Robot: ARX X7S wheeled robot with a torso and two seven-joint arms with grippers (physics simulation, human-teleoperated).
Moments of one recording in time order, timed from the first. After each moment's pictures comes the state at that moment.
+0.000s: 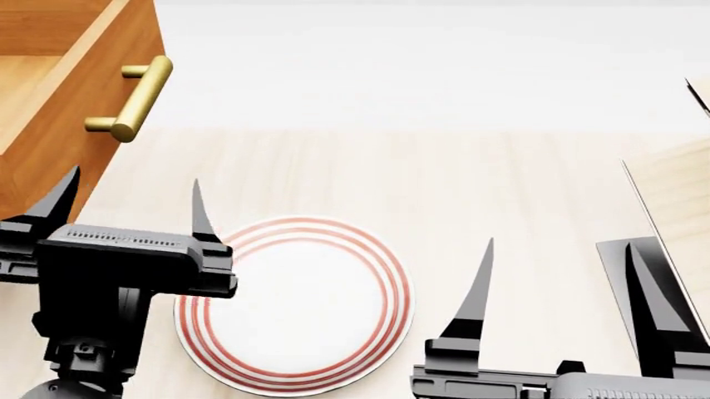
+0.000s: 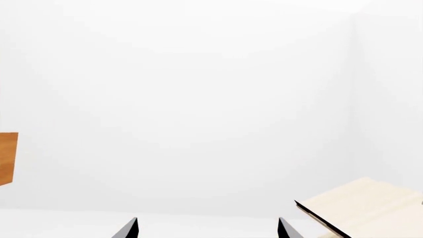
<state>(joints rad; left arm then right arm) -0.46 -0.10 0.32 0.17 0.06 -0.37 -0.30 0.07 0.22 -0.03 -0.69 0.09 0.36 0.20</state>
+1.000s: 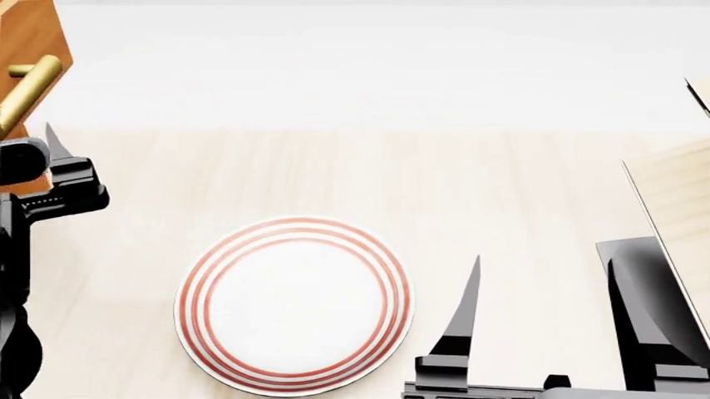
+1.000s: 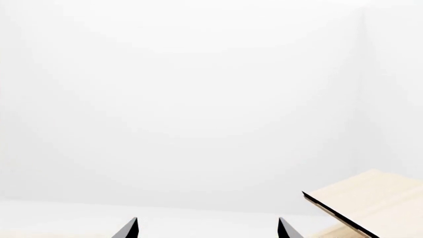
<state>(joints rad) -0.65 -0.18 0.08 -0.09 -0.10 -0.34 -0.38 0.04 0.25 -0.07 -0.64 0.11 0.28 0.23</state>
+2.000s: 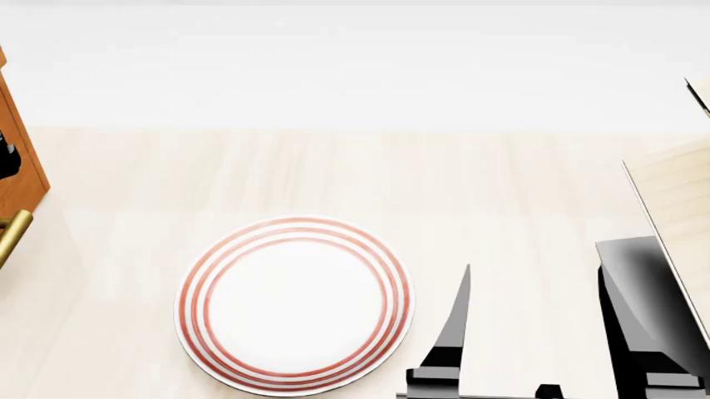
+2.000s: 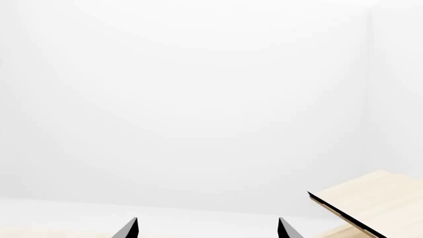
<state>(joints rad) -0.80 -0.26 -0.01 -0.36 -0.11 -0.26 -0.44 0.02 0.28 -0.11 -0.63 0.13 0.24 0.26</state>
